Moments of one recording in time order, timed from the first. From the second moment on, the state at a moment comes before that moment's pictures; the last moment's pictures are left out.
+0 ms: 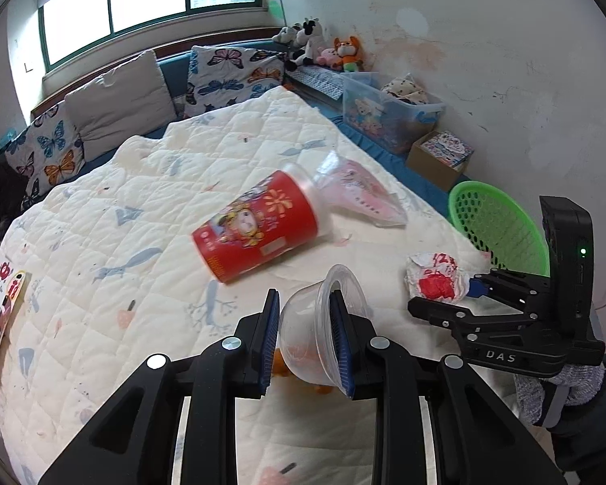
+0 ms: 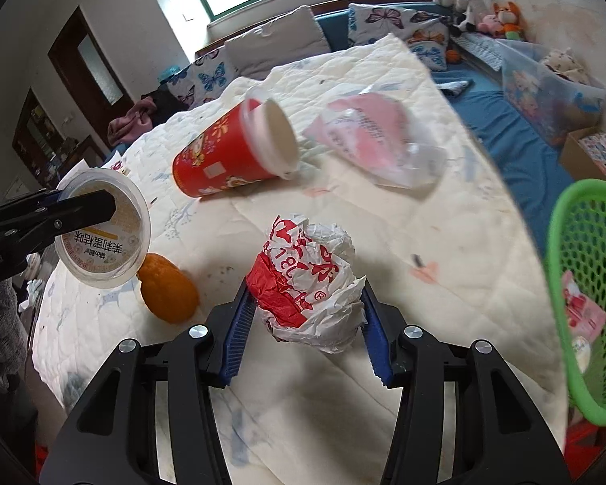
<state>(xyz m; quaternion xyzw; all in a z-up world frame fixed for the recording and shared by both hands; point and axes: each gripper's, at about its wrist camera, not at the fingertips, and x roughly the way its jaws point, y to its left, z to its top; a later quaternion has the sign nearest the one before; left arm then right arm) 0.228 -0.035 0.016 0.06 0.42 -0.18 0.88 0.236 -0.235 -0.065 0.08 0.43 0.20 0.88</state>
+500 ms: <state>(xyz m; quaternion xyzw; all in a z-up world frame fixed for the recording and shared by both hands) 0.221 -0.133 0.020 0.08 0.42 -0.26 0.87 0.189 -0.362 -0.055 0.09 0.41 0.09 0.90</state>
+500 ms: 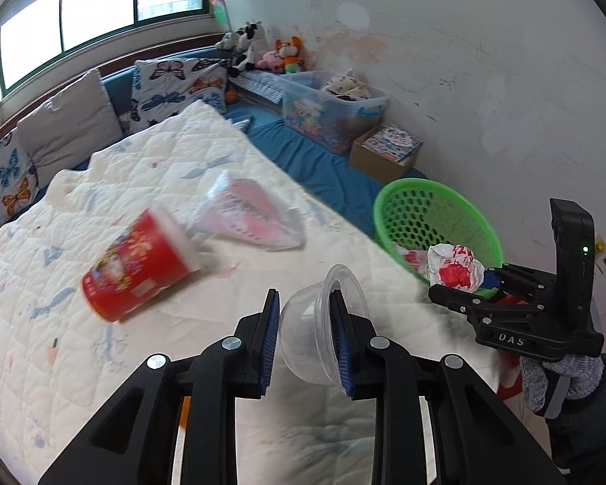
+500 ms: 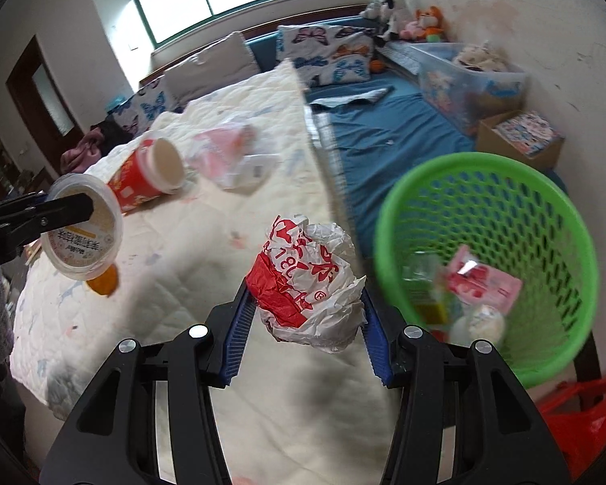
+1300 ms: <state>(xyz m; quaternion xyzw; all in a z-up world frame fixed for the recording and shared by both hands) 0.230 -0.286 0.003 0.12 0.44 -0.33 0.83 0.186 -0.499 -0.091 0.12 0.44 -0.04 0.89</state>
